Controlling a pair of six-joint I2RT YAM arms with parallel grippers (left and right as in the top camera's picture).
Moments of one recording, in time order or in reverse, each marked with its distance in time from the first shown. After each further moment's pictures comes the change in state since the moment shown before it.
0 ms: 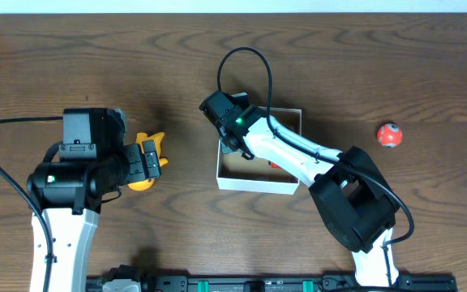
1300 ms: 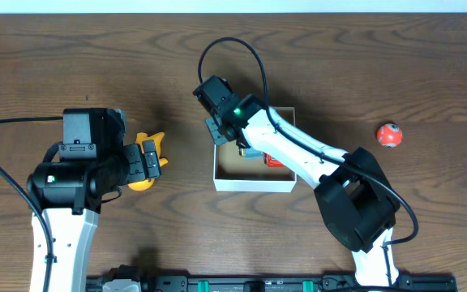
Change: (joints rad) left arm 0.000 0.000 0.000 0.000 0.000 0.000; right arm -0.001 0.000 0.124 0.021 -0.103 -0.269
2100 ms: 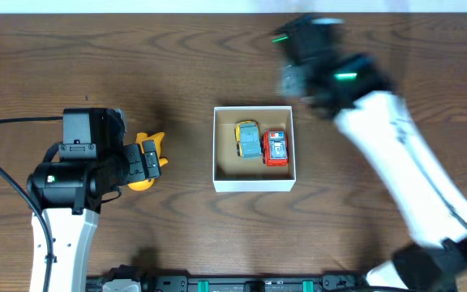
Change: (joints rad) left arm 0.000 0.000 0.000 0.000 0.000 0.000; right arm -0.311 -0.413 0.189 -0.463 0.214 0.309
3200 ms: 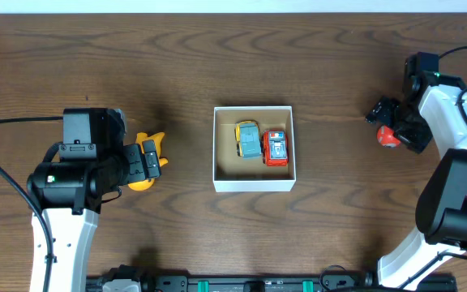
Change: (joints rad) left arm 0.000 0.000 0.000 0.000 0.000 0.000; right arm -0.624 0.222 -0.446 0.201 -0.287 -0.076
